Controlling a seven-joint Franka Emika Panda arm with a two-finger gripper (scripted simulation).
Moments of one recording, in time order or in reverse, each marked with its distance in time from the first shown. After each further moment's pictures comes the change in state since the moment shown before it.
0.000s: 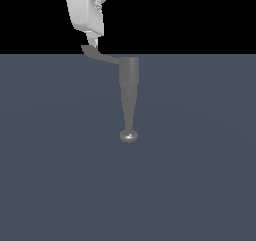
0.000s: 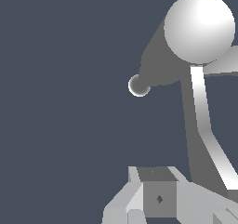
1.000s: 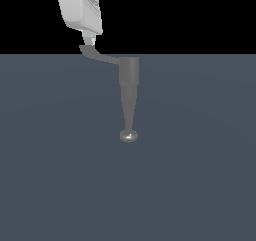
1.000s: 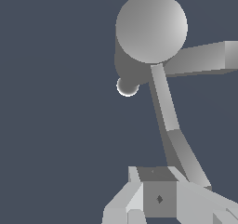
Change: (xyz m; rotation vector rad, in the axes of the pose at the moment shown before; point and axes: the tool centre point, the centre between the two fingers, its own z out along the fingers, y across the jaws) arm 0.000 0.035 0.000 0.007 -0.001 0.009
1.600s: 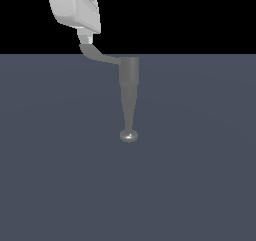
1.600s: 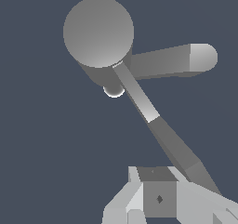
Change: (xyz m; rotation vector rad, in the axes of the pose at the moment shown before) arm 0.003 0.039 -0.001 0.001 0.000 0.003
